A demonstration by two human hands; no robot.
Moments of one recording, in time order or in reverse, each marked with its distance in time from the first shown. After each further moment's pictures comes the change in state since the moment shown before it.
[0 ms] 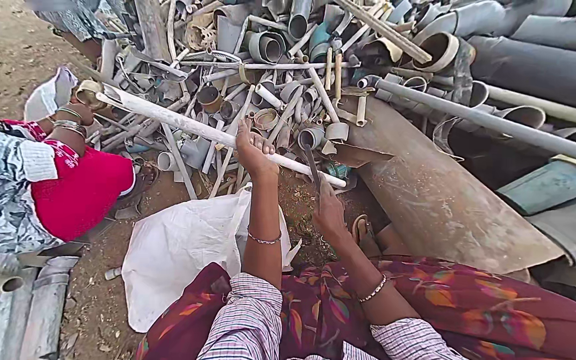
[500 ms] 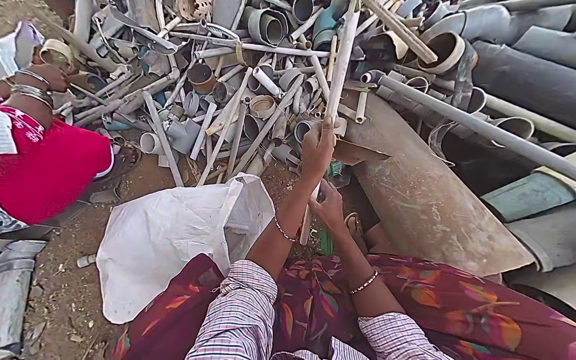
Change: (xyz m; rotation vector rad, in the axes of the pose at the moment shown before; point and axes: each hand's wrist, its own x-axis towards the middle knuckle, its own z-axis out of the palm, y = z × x) left_hand -0.042 -0.085 0.009 0.461 -0.612 -0.136; right_hand 0.013 0.037 0.010 0.201 0.051 -0.004
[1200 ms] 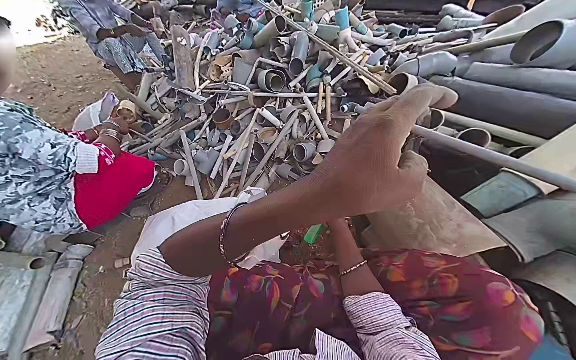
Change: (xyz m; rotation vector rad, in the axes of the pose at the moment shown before) left_hand -0.148 0.229 0.072 0.724 -0.603 0.501; right_hand -0.008 -0.010 -0.046 0.657 0.205 0.644
